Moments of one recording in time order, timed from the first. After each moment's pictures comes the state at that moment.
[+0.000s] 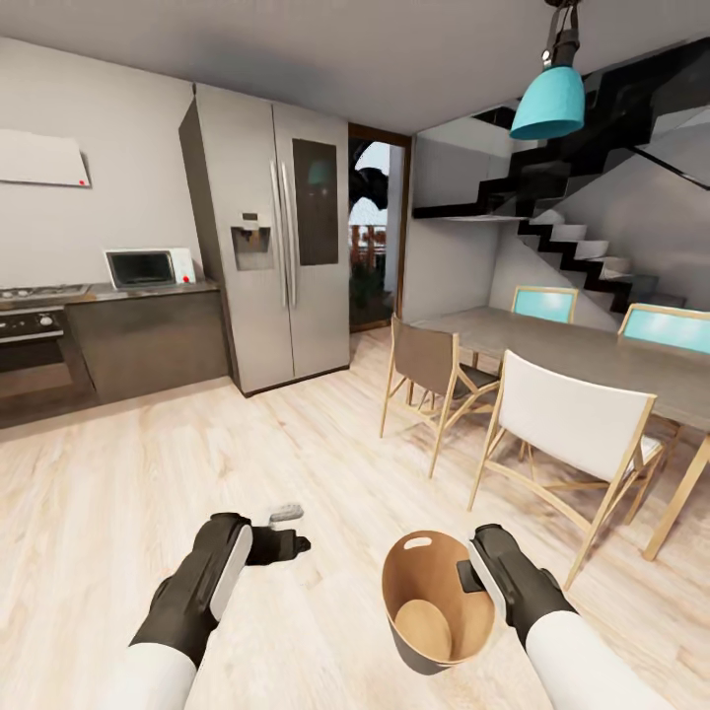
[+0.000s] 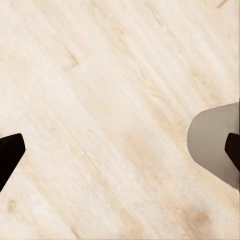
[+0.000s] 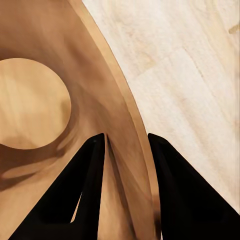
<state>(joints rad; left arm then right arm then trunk) -0.53 -0.10 -0.01 -1.05 0.15 0.97 -0.03 -0.65 0.01 0.07 -0.66 0.03 0.91 -0.16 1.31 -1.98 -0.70</state>
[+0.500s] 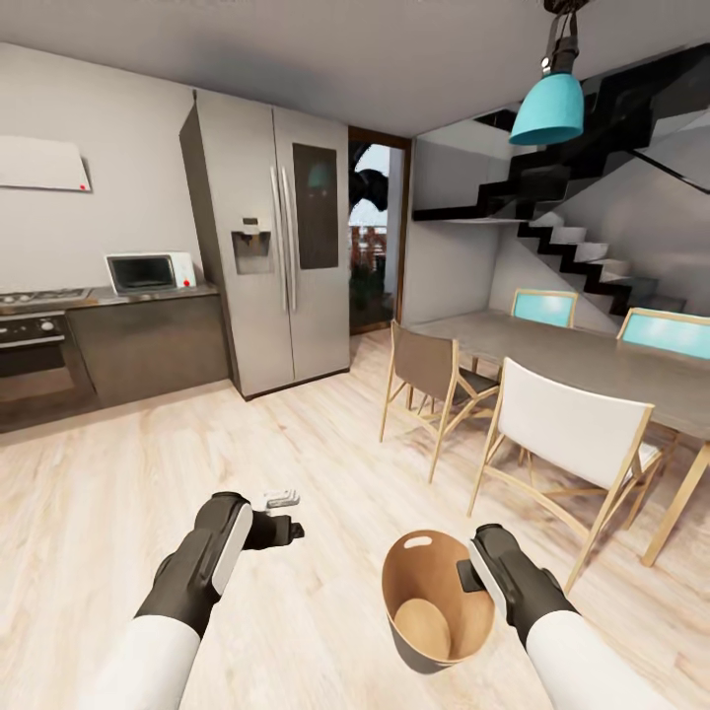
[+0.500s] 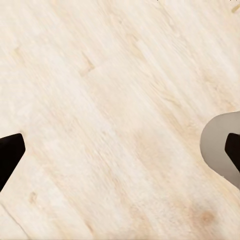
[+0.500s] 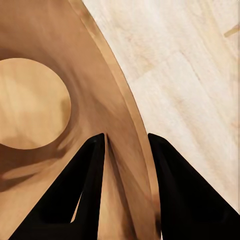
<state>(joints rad) -0.60 -0.10 0.00 -1.03 0.15 1.05 0.04 -0.65 0.01 0.06 -0.66 0.02 0.91 -0.15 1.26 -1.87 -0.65</state>
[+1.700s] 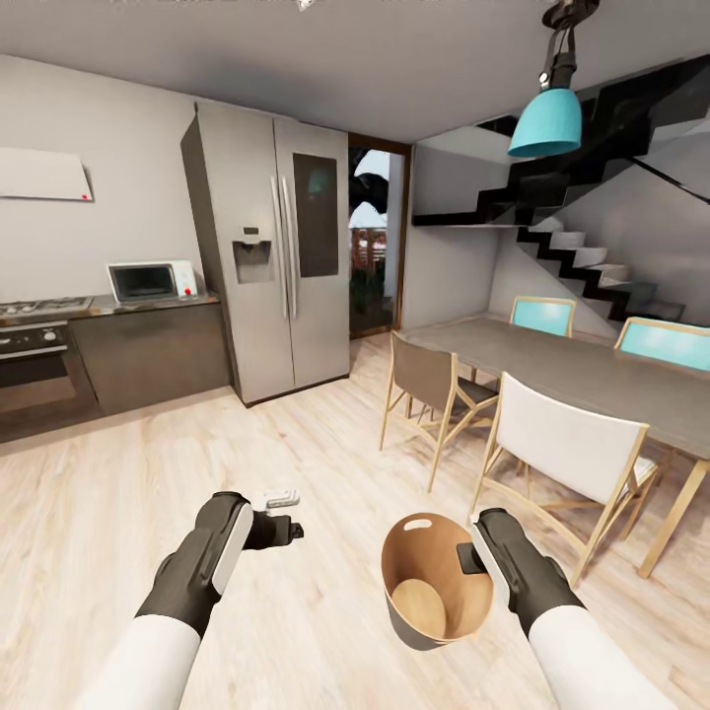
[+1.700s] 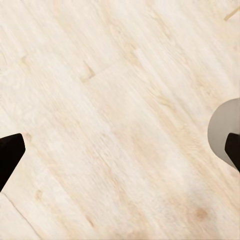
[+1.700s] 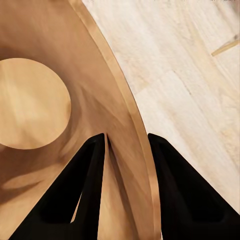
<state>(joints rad) -0.60 -0.10 0.00 -1.03 0.15 1.05 0.04 -0.65 0.00 0.05 -0.78 0.00 0.98 -0.15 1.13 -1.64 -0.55</state>
